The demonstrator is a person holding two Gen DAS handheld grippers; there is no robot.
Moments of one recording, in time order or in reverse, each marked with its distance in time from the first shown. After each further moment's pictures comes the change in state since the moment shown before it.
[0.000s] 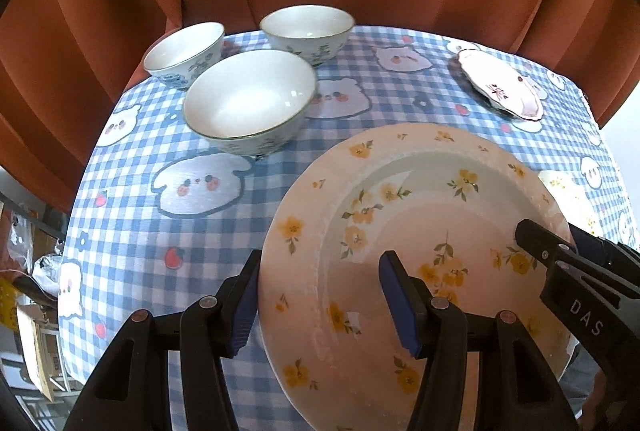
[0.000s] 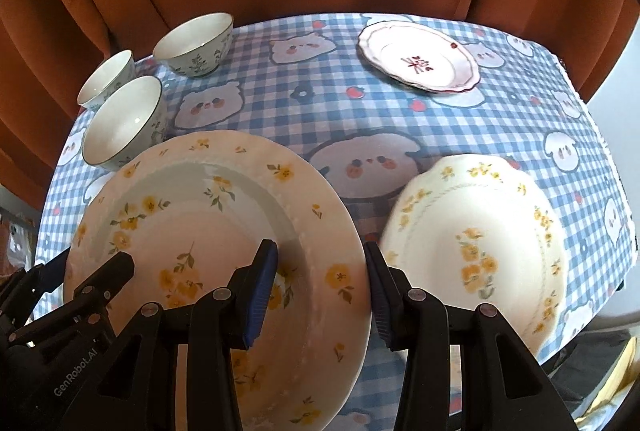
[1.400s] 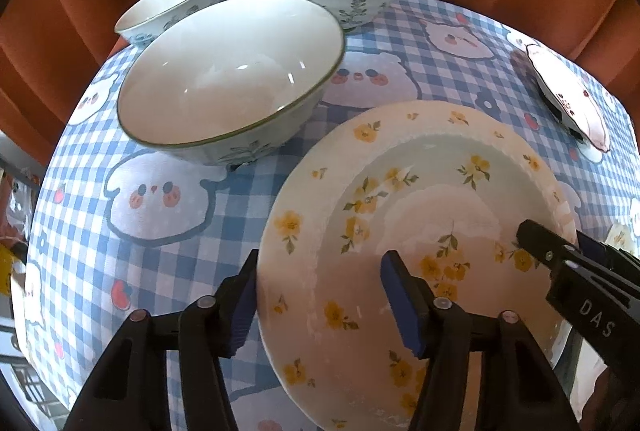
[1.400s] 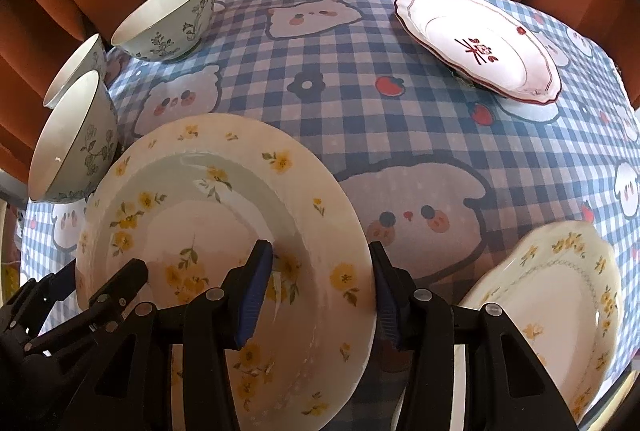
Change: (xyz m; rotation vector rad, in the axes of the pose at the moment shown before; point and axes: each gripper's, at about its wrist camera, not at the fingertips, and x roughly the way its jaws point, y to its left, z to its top) left arm 0.093 0.008 0.041 -0.111 0.098 0.057; right arm 0.107 -0.009 0.055 -0.048 0.095 0.082
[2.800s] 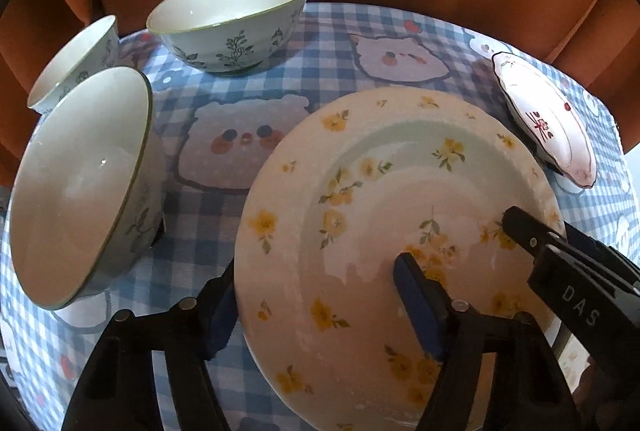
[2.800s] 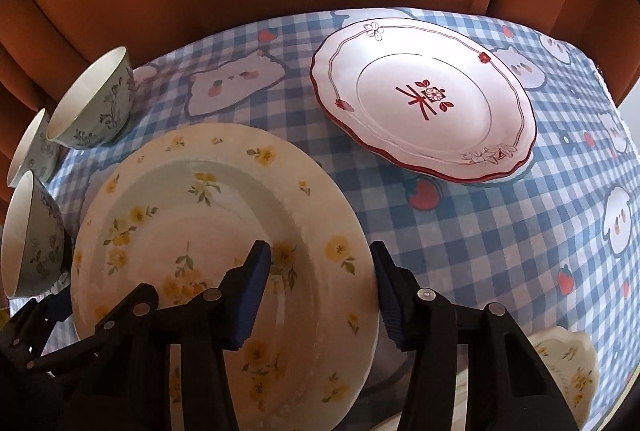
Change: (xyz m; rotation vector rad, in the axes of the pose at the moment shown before) left arm 0.027 -0.066 0.051 0.061 -0.036 -0.076; right arm 0.016 -0.044 0.053 0.104 -0.097 -0.074
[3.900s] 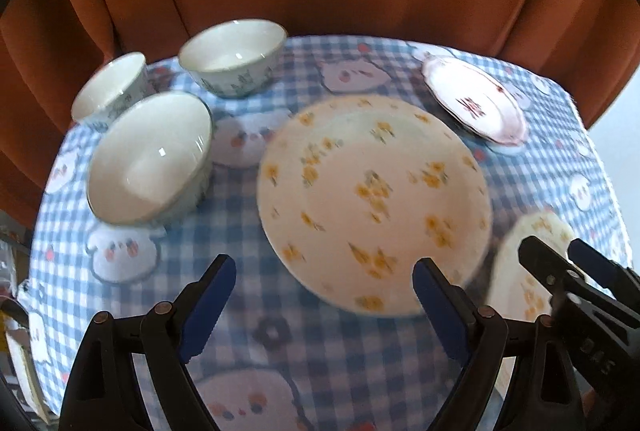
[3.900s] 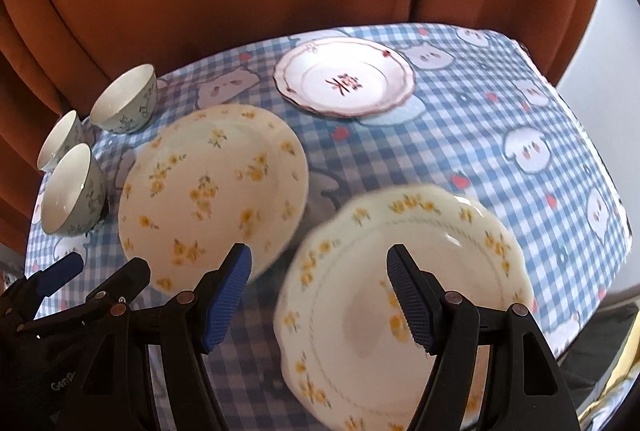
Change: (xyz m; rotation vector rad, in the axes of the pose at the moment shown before) left arm -0.084 -0.015 -0.045 0.085 -0.078 -0.022; right arm -0.123 -0.016 -0.075 0.075 -0.067 -0.066
